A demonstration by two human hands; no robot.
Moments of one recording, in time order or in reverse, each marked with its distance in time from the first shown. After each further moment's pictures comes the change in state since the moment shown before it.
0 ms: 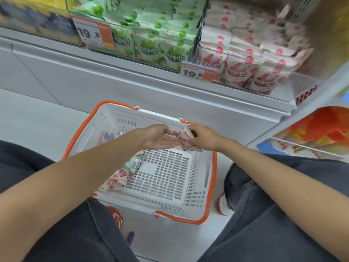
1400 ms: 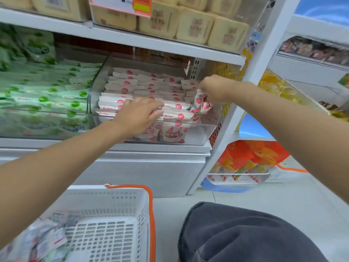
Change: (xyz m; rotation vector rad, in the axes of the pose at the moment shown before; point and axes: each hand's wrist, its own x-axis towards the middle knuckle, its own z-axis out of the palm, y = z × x) left_hand 0.019 0.203 0.176 1.631 0.475 1.249; right_hand -0.070 0.071 -0.337 -0.865 0.402 0.273
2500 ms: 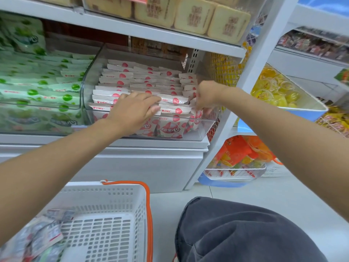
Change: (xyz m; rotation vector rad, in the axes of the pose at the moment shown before) left_hand -0.005 -0.002 0.004 0.089 0.035 0.049; right_hand -0.002 -0.021 0.019 0.425 -0.214 0.241
